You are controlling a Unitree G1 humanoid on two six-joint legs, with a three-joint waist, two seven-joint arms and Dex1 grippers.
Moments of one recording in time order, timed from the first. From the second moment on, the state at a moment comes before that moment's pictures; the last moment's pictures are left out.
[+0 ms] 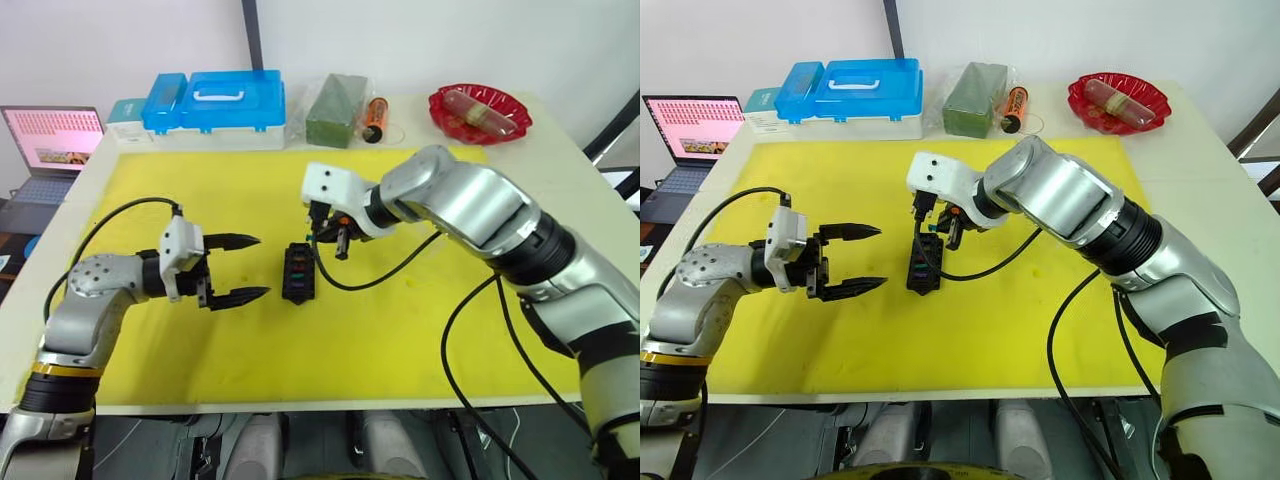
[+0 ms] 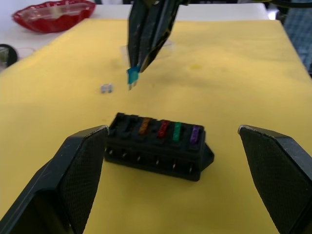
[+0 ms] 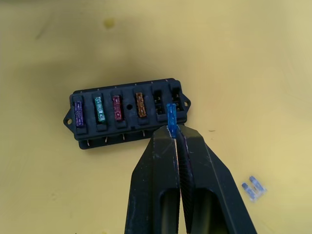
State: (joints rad) left arm -0.31 0.71 0.04 -0.05 -0.50 0.17 -1.24; right arm -1.24 -0.61 0.70 -0.13 0.36 1.13 0.89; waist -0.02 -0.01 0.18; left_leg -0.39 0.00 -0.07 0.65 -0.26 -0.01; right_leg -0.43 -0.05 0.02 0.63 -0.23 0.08
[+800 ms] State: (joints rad) left arm -0.36 0.64 0.02 0.06 -0.47 0.14 -1.23; right arm -1.22 -0.49 0.75 0.02 0.16 0.99 1.02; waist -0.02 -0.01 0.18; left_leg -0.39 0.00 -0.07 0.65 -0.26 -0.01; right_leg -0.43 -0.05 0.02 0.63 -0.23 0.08
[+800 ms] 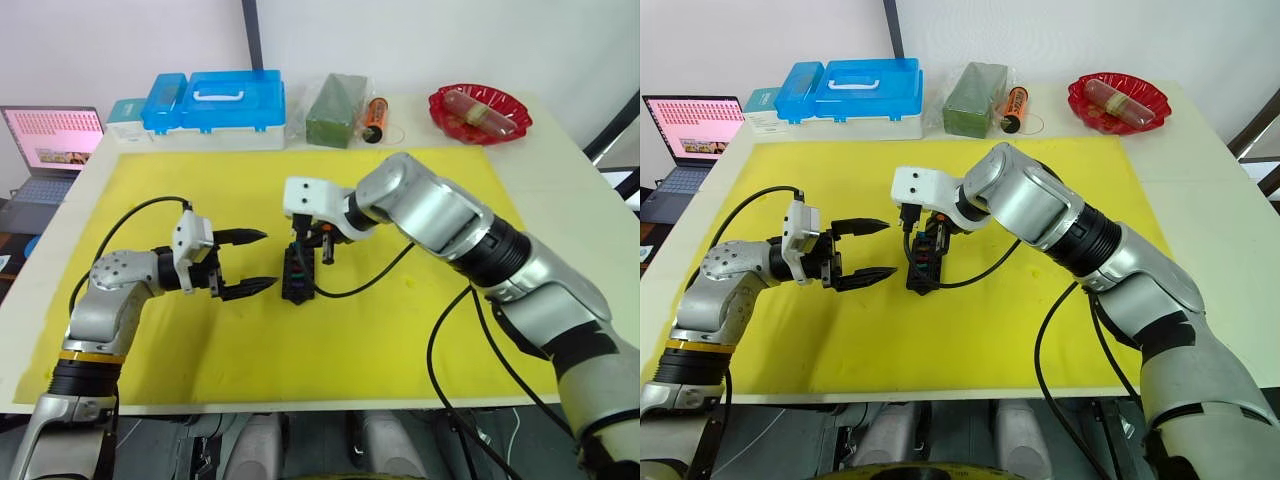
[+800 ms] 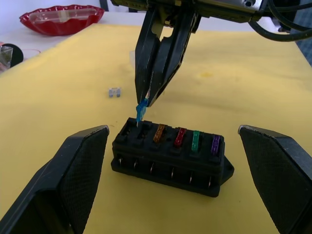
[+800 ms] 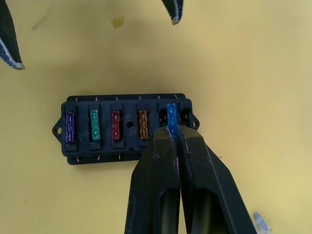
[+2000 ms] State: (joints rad) left arm -0.37 0.64 0.02 0.08 -0.44 0.10 -1.24; right arm -1.19 -0.46 0.74 0.08 0.08 0.97 1.06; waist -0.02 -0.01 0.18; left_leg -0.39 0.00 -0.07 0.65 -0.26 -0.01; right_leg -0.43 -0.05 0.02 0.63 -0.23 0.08
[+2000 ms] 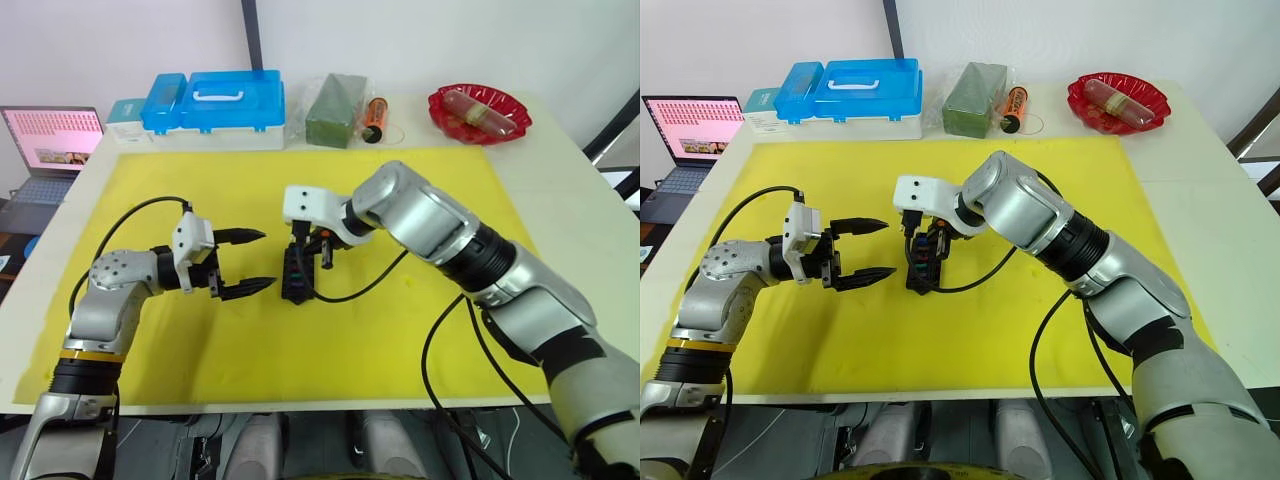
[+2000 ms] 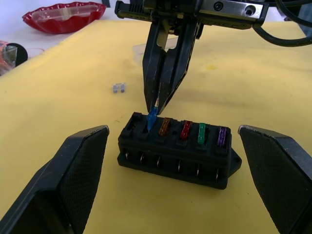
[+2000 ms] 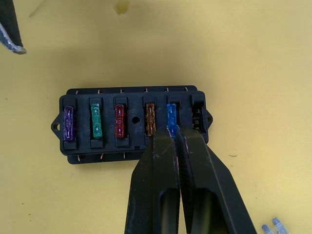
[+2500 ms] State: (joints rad) left arm -0.37 0.64 0.02 0.08 -0.44 0.10 -1.25; right arm -1.19 -0.45 0.72 0.08 0.08 0.98 1.08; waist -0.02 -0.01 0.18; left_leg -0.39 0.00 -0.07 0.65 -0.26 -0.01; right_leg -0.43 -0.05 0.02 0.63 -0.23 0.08
